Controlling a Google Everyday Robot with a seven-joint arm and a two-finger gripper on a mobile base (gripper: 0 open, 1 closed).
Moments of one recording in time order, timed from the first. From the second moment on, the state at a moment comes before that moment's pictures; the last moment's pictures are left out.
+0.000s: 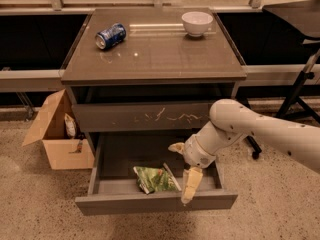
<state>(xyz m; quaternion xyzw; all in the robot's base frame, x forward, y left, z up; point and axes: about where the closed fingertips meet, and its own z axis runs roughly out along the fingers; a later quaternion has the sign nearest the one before) 0.481 -0.060 0.601 -0.70 0.64 0.27 0.16</state>
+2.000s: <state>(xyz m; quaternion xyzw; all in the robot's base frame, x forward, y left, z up) 0.601 -0.049 0.448 -0.60 0.70 0.28 0.26</state>
